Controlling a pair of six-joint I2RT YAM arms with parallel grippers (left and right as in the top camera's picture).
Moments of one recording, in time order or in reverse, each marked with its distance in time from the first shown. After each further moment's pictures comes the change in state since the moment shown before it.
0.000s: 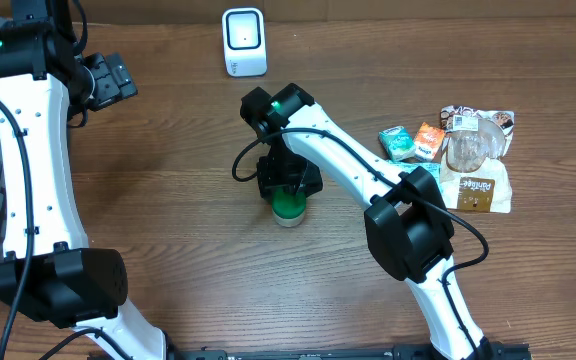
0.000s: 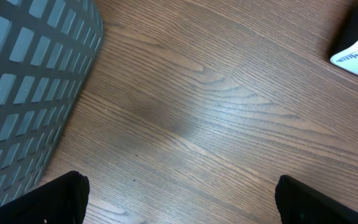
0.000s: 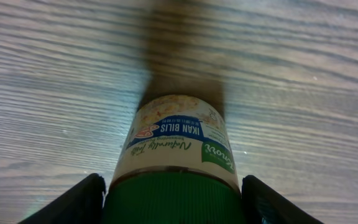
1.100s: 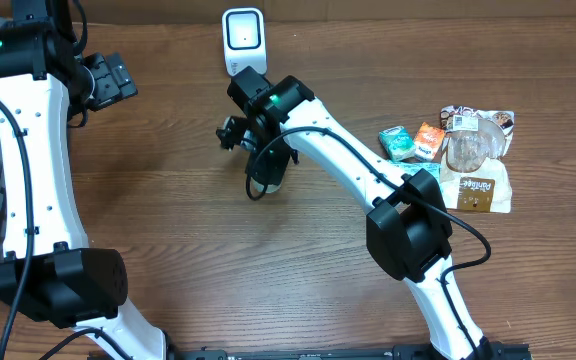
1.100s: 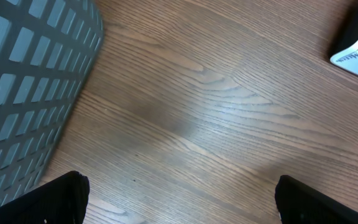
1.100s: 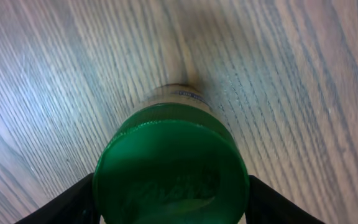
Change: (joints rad) left arm 0.000 0.000 0.000 0.000 0.000 0.000; right arm 0.006 0.009 0.090 0.203 0.044 -1.106
